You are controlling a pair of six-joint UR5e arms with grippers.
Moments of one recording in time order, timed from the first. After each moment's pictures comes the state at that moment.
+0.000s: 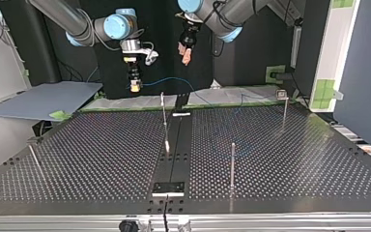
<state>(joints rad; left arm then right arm) -0.76 -2.08 -2.07 -2.55 -1.95 -2.20 2.13 -0.90 1.90 -0.95 1.70 1.68</state>
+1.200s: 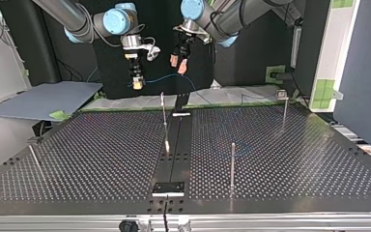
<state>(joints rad) -0.72 -2.25 -2.02 -2.21 -1.90 -2.42 2.15 -0.95 1.93 -0.93 1.69 1.68</state>
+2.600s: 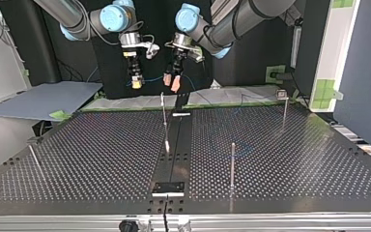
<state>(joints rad) -0.71 -2.32 -1.89 -2.05 -1.94 -2.28 2.15 -1.00 1.95 -0.89 1.69 1.67</state>
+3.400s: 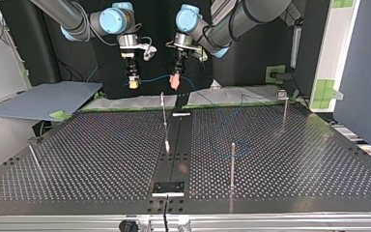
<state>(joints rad) -0.71 -2.38 -1.88 -2.00 -1.98 -2.11 2.12 -0.94 1.95 -0.95 1.69 1.67</state>
